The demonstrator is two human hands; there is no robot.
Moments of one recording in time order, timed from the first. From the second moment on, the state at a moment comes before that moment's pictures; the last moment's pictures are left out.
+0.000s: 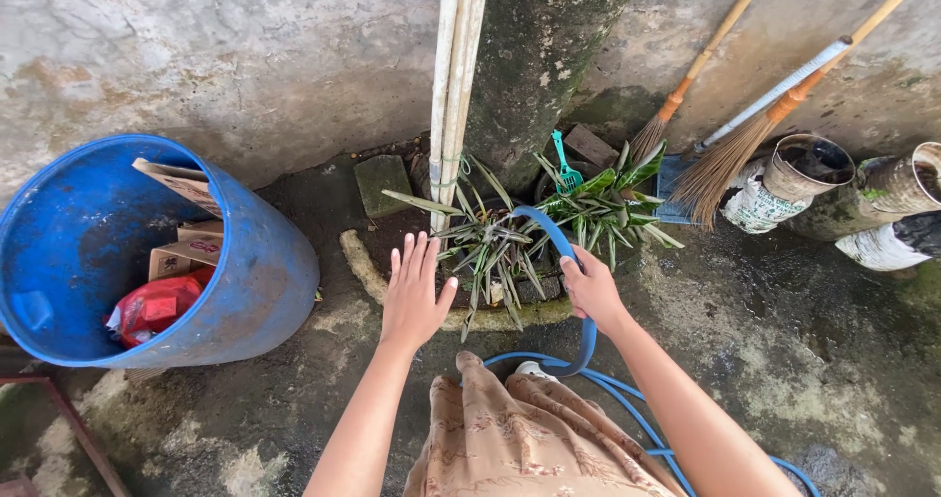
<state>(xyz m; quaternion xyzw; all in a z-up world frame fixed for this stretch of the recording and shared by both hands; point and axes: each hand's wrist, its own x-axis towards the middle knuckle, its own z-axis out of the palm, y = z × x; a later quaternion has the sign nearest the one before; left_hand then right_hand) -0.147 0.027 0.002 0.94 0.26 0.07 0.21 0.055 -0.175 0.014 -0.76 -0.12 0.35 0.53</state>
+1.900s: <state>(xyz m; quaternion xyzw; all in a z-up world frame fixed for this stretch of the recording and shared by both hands) -0.192 0.004 -0.018 0.94 0.29 0.04 0.19 0.010 -0.209 -0.011 -0.76 -0.13 0.43 0.47</state>
